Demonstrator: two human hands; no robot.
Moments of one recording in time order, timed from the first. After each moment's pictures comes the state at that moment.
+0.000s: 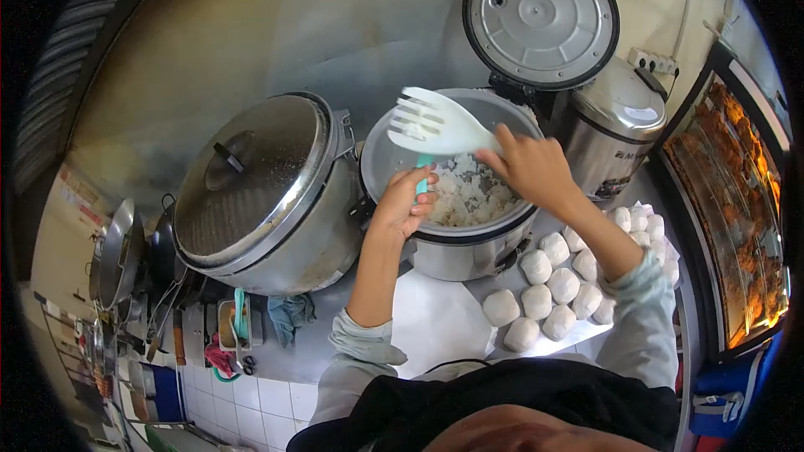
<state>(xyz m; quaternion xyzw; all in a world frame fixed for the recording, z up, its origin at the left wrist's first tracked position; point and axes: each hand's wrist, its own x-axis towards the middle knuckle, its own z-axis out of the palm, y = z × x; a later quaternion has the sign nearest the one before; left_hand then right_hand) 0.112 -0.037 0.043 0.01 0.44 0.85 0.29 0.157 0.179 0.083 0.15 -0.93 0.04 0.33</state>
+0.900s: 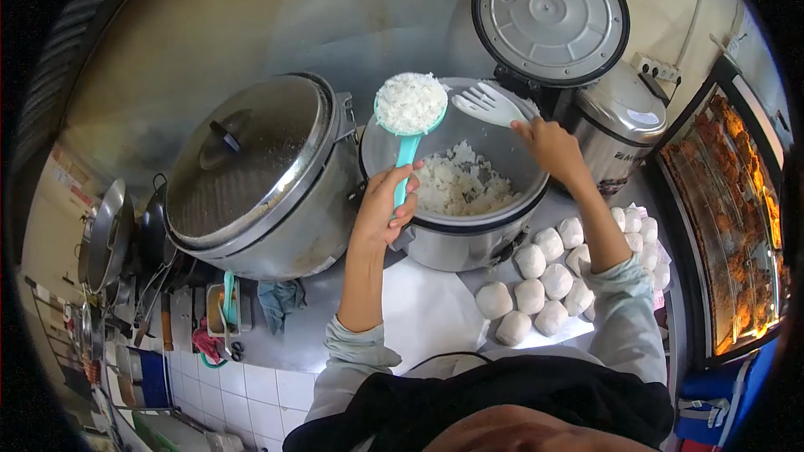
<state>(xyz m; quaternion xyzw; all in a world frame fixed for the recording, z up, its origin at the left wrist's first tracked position) 0.137 -0.069 0.040 0.05 0.49 0.84 0.22 0.127 0.212 0.068 -0.07 -0.98 0.14 0.15</state>
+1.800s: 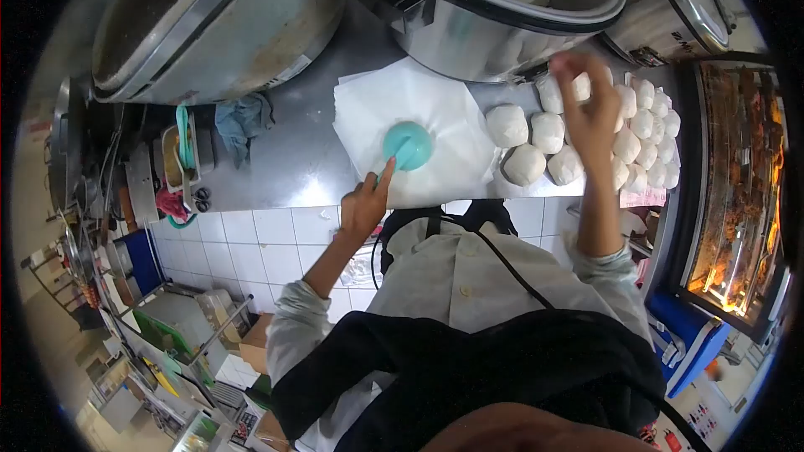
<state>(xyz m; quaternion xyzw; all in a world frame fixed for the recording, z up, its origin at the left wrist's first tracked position) 0.385 -0.177 -0.209 0.20 0.98 0.07 0.01 0.271 0.140 -0.028 0.09 -0.88 0.38 0.28</state>
